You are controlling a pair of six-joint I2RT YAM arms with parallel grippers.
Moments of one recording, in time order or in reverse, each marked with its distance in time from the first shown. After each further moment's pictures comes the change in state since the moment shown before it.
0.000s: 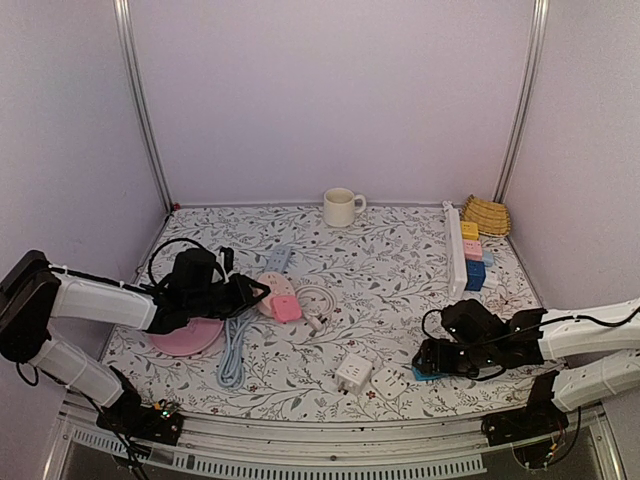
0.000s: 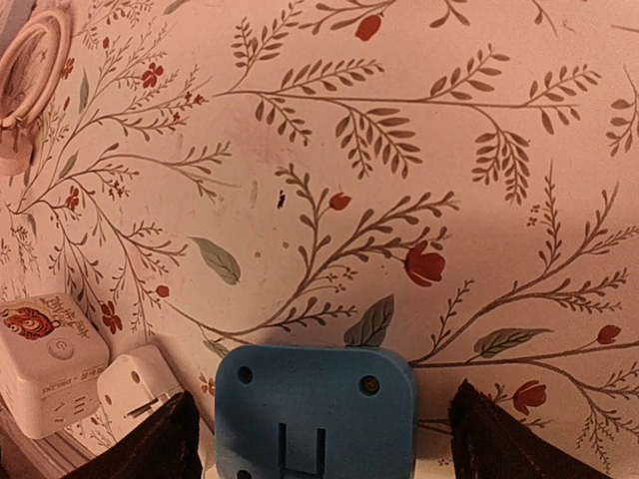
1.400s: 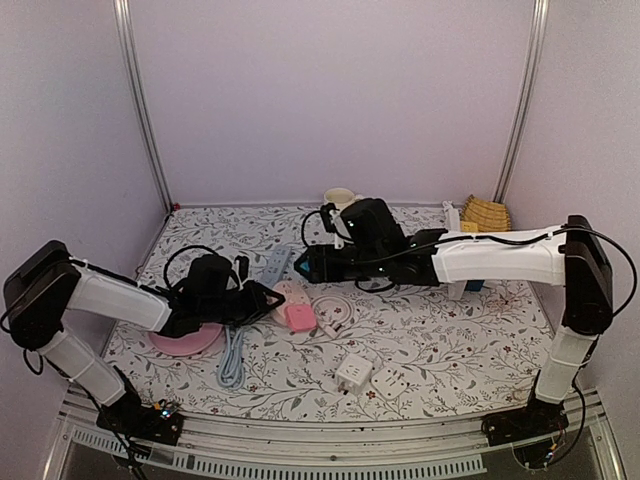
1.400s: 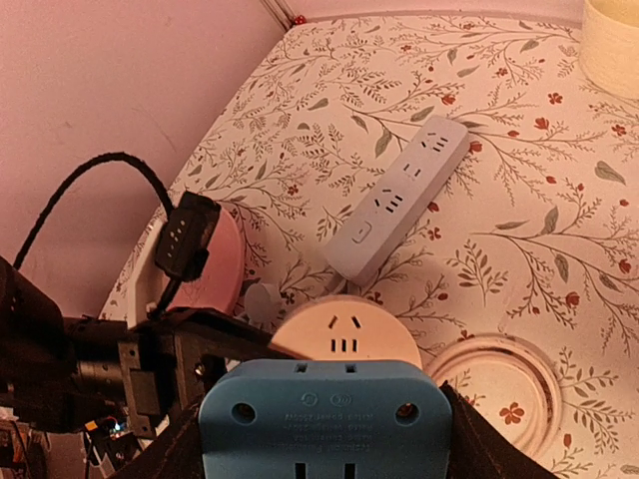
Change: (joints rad) left arm -0.078 0.121 0.026 0.081 0.010 -0.084; right arm 0.014 0.713 0.950 0.283 -0.113 -0.391
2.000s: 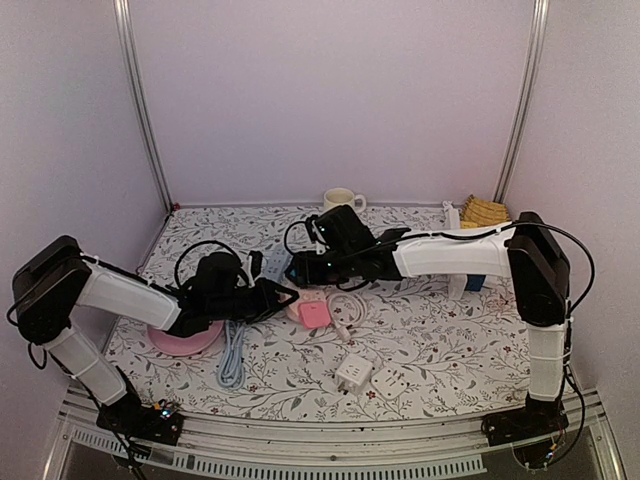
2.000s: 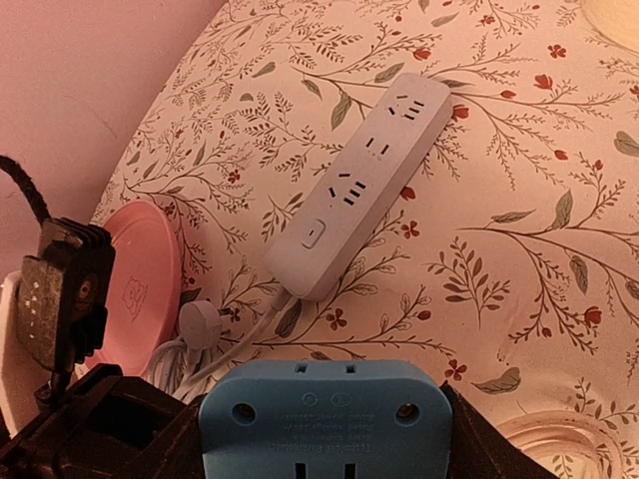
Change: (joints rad) left arm -0.039 0.045 0.047 0.081 0.047 0.010; right arm -0.017 0.219 0.173 -0.098 -0.017 0.024
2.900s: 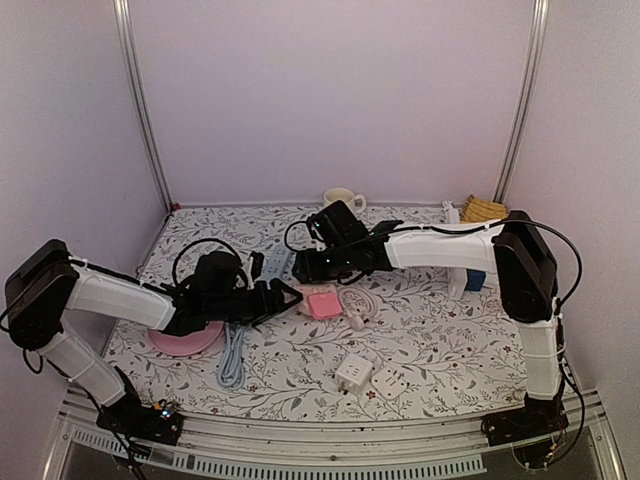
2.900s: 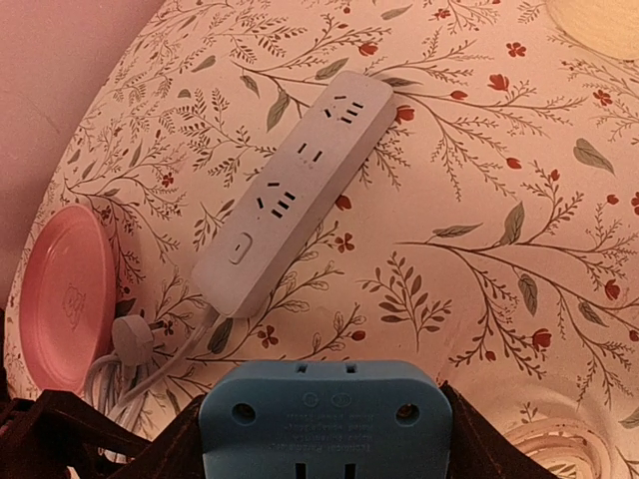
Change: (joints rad) left arm -0.014 -0.059 0.005 -0.127 0.002 0.079; right arm -0.046 0.079 0.124 -0.143 0.072 -0.071
